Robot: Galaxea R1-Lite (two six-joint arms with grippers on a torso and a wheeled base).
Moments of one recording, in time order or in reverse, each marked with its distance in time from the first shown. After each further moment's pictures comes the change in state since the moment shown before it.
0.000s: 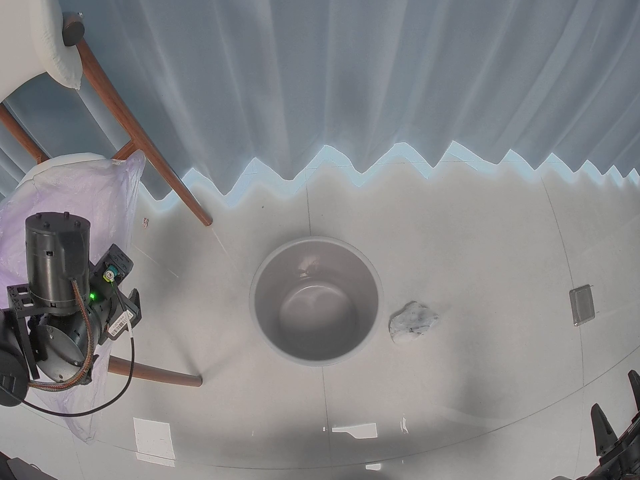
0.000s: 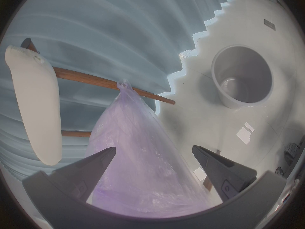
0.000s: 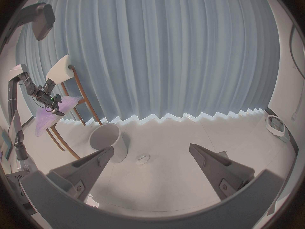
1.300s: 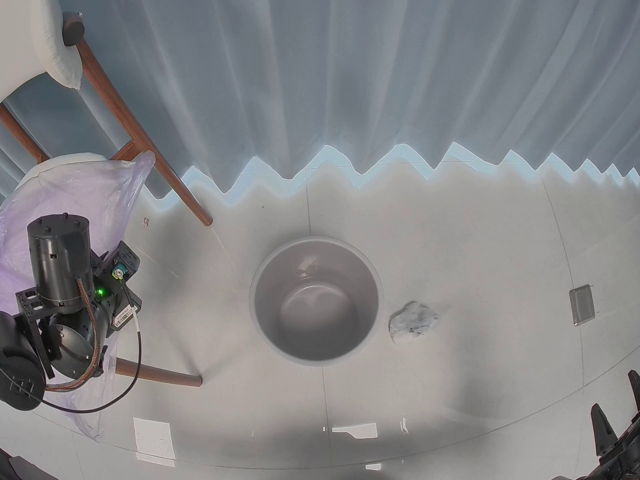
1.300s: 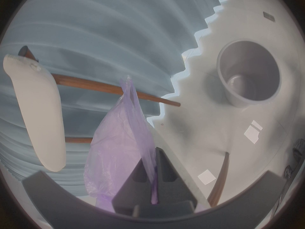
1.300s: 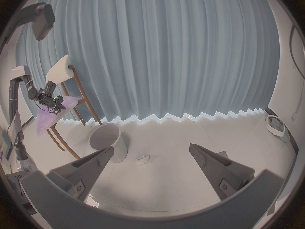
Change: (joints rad) left arm 0.045 0.060 0.061 -0.237 -0.021 0.141; right arm 0.000 0.000 0.000 0.000 0.000 0.000
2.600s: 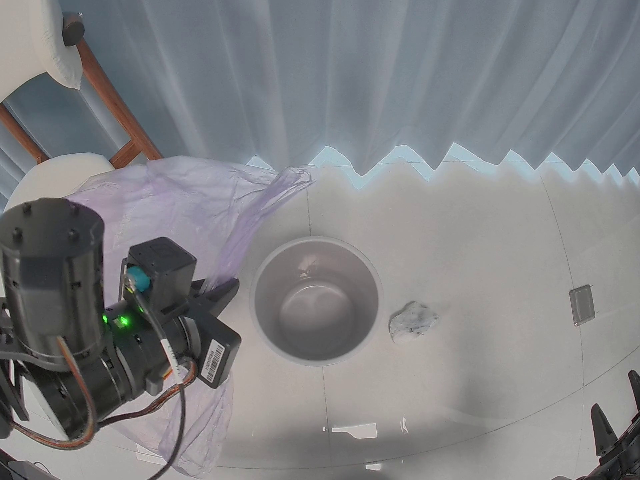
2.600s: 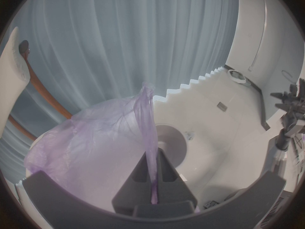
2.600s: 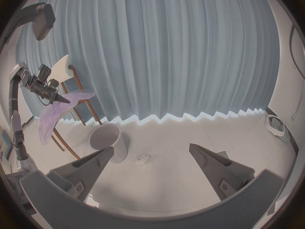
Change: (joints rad) left arm -0.462 -0.082 -0.208 0.340 -0.290 -0.674; right arm 0.000 0.000 0.000 0.000 0.000 0.000
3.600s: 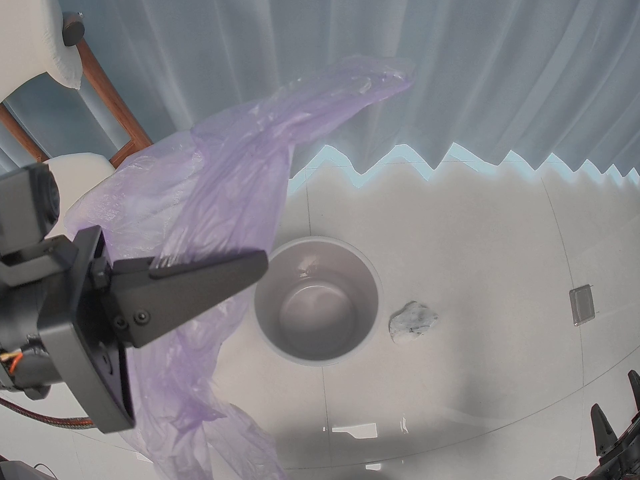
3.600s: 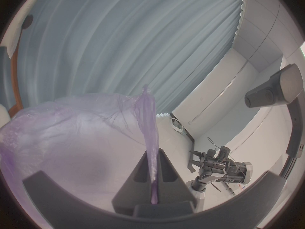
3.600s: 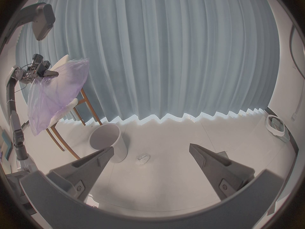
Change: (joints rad) left arm -0.014 -0.216 -0.030 -0.082 -0.620 -0.344; right arm 0.000 0.000 0.000 0.000 0.000 0.000
